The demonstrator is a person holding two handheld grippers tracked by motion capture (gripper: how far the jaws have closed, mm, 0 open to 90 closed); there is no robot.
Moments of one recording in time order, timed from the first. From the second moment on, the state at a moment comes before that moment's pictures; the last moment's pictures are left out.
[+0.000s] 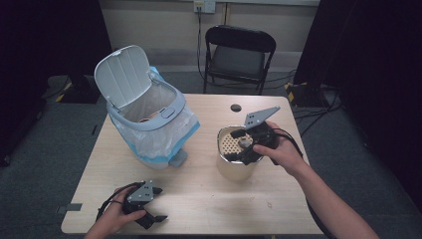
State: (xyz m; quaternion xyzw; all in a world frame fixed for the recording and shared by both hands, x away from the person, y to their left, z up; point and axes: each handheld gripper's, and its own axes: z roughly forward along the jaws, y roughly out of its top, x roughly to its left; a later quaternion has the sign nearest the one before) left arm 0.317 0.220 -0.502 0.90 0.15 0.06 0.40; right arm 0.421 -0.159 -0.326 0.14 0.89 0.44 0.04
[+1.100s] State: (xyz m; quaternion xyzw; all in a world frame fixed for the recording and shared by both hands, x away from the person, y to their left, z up) left arm 0.316 0.220 -0.502 0.90 0.15 0.06 0.40; right arm 0.380 -0.189 -0.397 0.16 0.88 0.45 0.05
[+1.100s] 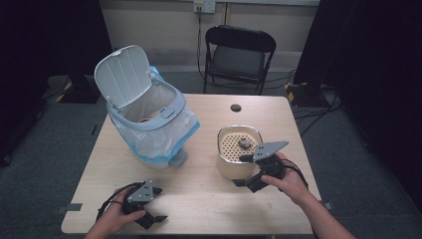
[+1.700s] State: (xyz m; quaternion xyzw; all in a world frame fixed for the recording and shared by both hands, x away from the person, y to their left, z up) left arm 0.316 0.220 -0.502 0.90 0.15 0.06 0.40; right arm 0.360 -0.203 -0.374 0.14 0.88 0.45 0.05
